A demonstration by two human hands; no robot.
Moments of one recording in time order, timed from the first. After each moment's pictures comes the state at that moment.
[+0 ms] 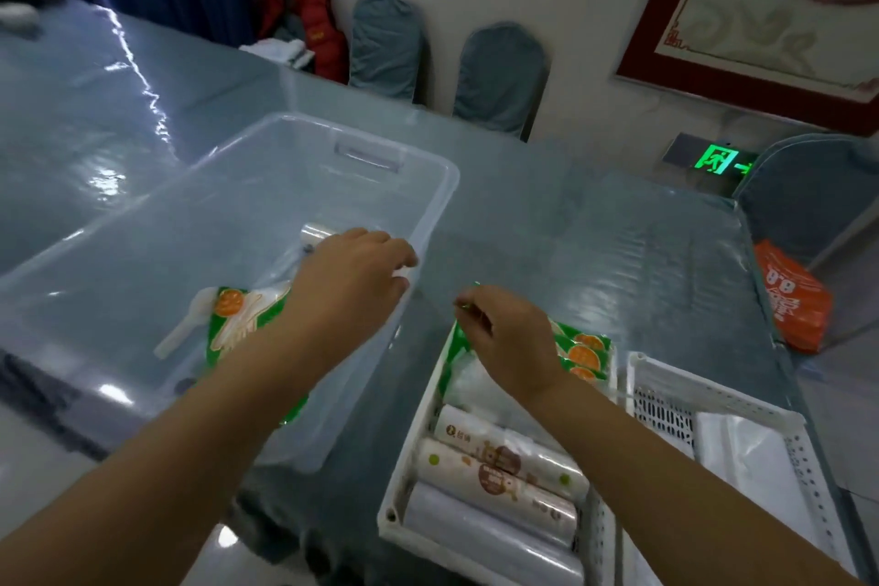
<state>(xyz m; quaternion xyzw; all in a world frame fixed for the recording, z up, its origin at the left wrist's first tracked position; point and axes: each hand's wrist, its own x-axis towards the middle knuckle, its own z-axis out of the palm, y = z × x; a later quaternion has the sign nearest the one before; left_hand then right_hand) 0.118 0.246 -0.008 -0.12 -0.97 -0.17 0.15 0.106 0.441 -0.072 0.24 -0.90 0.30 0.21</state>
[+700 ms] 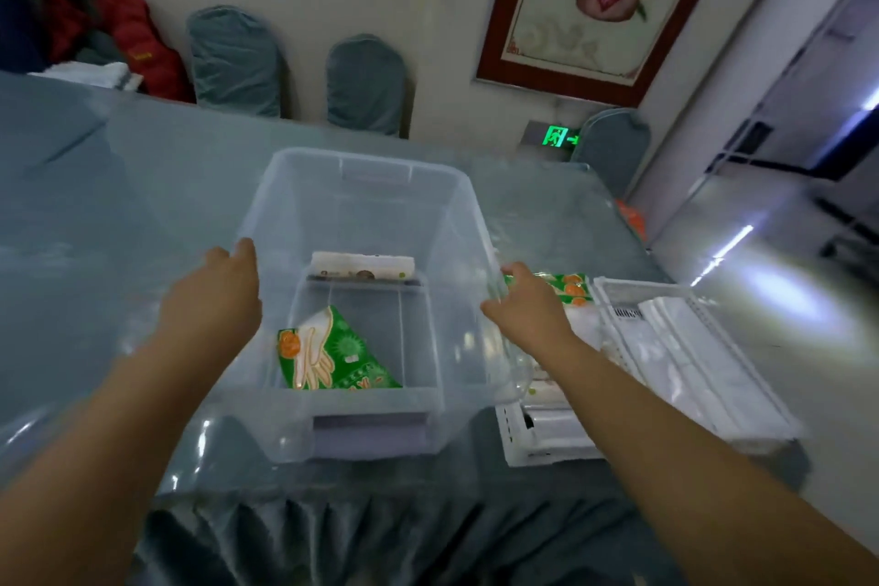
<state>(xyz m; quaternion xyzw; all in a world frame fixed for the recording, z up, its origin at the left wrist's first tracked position) 0.092 -0.049 -0.023 -0.07 -0.99 -0.09 0.03 0.165 0.260 -0.038 -0.20 -0.93 0.30 0.10</state>
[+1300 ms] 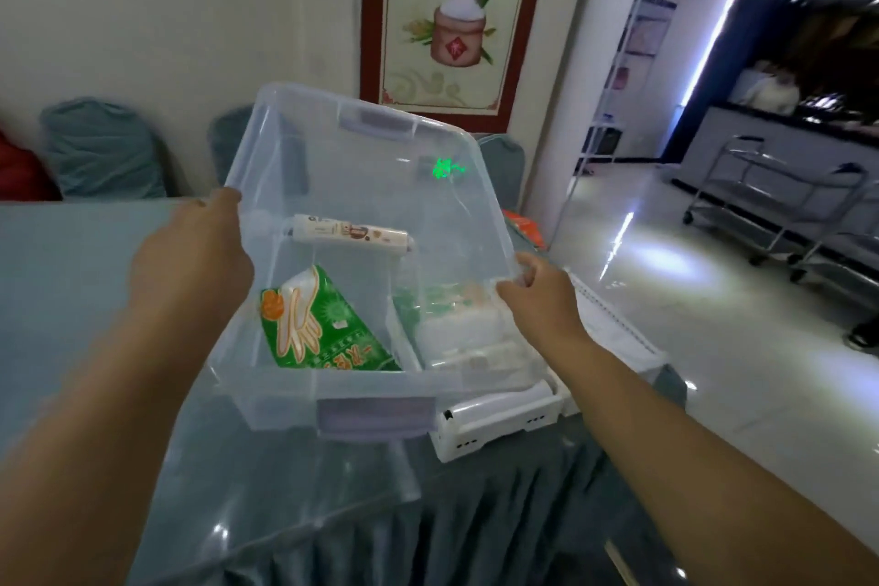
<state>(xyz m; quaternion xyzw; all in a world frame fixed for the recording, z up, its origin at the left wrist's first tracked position) 0.160 0.030 0.094 -0.17 -0.95 -0.20 0.19 0.301 0.307 0.039 -0.29 -0.82 0.38 0.31</state>
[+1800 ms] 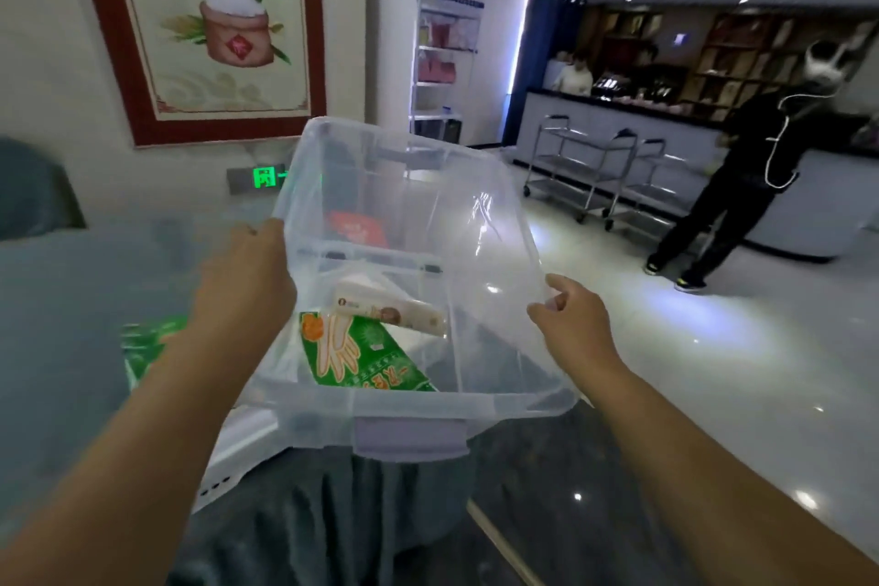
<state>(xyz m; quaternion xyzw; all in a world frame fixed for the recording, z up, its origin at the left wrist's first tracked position) 0.373 0.346 0.085 -0.37 -0.88 -0.26 0.13 0.620 0.534 0.038 -0.46 -0.74 0.32 0.38</state>
